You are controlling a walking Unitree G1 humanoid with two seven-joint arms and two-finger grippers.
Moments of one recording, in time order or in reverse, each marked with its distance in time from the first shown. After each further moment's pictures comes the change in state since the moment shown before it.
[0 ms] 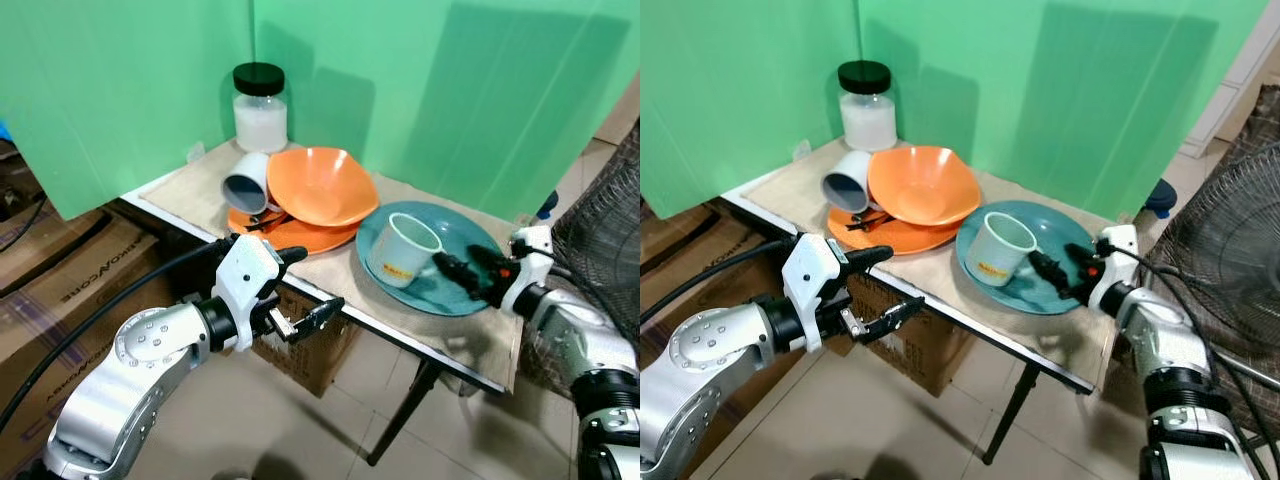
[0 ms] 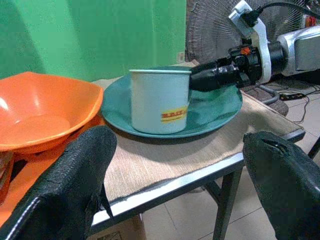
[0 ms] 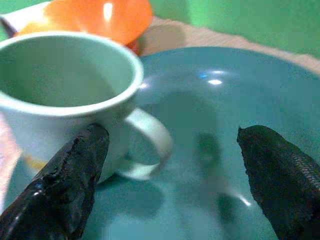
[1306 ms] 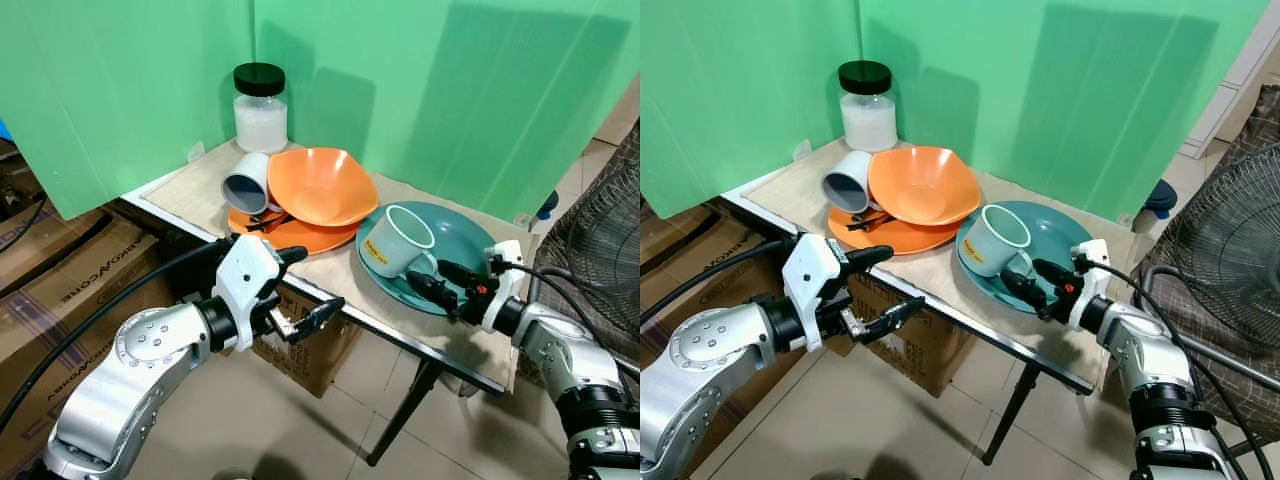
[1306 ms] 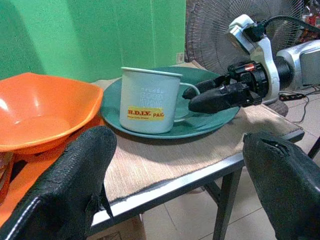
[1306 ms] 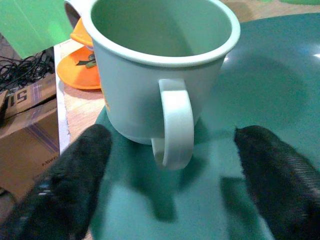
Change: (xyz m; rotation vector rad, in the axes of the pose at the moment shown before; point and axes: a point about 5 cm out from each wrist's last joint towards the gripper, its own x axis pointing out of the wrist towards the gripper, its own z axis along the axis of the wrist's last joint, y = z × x) left arm 0.000 0.000 0.000 0.001 -0.001 -0.001; right arm 0.006 0.026 -0.017 0.052 0.033 0.158
